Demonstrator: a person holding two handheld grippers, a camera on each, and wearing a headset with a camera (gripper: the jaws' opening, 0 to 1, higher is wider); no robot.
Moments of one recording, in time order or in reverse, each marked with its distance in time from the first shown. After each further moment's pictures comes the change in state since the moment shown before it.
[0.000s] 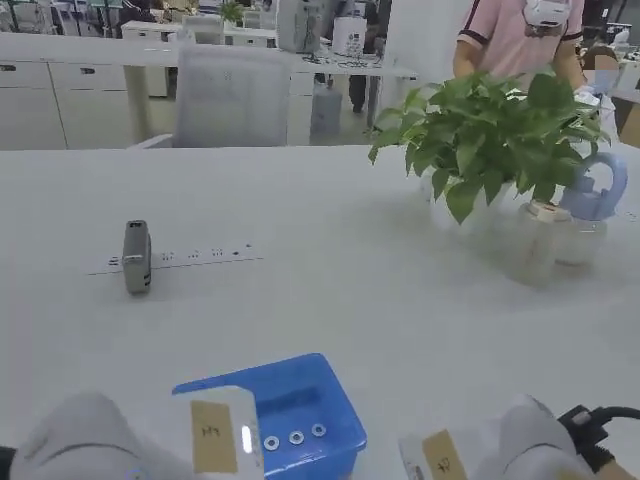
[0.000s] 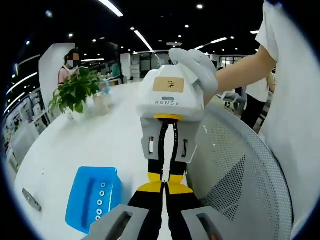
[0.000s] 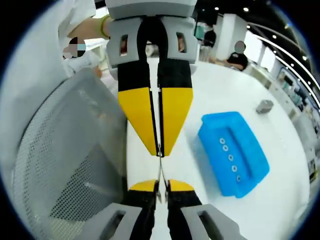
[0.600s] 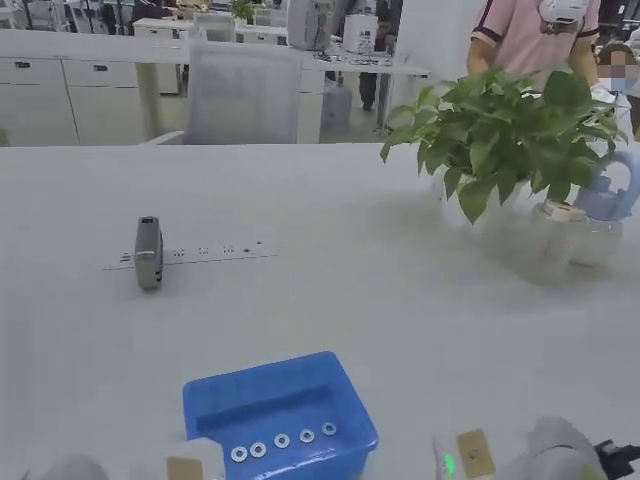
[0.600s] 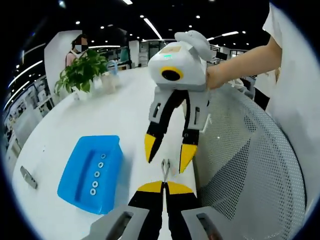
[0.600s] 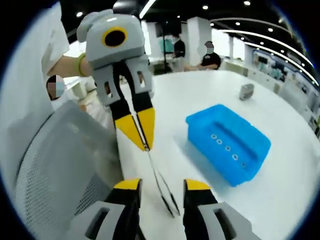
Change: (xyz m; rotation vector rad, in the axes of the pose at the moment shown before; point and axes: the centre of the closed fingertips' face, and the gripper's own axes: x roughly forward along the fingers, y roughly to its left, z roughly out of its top) left arm -0.004 0.004 -0.054 -0.075 0.094 0.040; right arm -0.001 -0.007 0.006 0.313 -0.237 -0.085
